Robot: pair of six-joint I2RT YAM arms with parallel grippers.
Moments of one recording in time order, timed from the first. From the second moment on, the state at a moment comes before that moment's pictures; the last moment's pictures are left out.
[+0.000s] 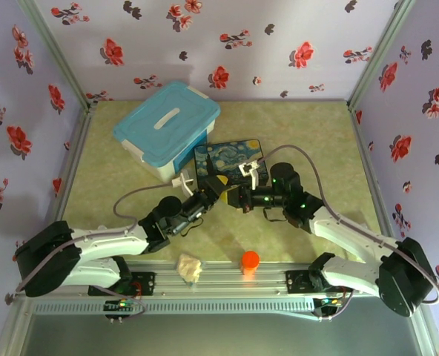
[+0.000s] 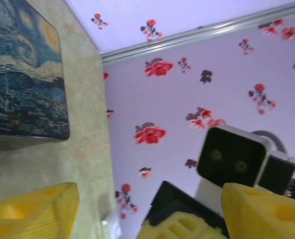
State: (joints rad) left arm -1.07 1.25 0.42 0.86 -0.22 -1.35; right arm 0.70 1.10 0.62 0.15 -0.70 0.62
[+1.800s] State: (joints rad) left arm -1.08 1.26 0.33 1.04 -0.27 -1.42; right arm 0.72 1.13 0.53 0.39 -0.62 0.69
